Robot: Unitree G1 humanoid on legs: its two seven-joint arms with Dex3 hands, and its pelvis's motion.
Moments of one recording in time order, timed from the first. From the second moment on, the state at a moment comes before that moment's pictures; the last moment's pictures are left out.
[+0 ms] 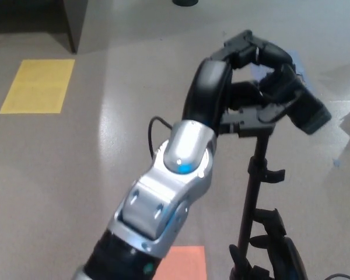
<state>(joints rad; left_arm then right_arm) -0.68 -0.08 -0.32 0.04 -0.17 0.35 0.24 -0.26 -0.07 0.18 1.00 -0.34 -0.52 -0.40</state>
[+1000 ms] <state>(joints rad) -1.12 -0.06 -0.06 0.38 -0.26 0.43 0.30 -0.26 -0.05 0.14 1.02 -0.34 -0.52 -0.38</state>
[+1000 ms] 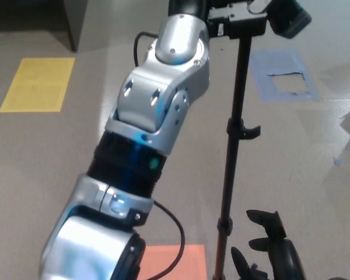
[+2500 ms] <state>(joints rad) -1.17 -0.10 -0.19 0.02 -0.25 0.51 0.37 -0.28 -0.04 0.05 1.05 -0.29 -0.60 -0.35</state>
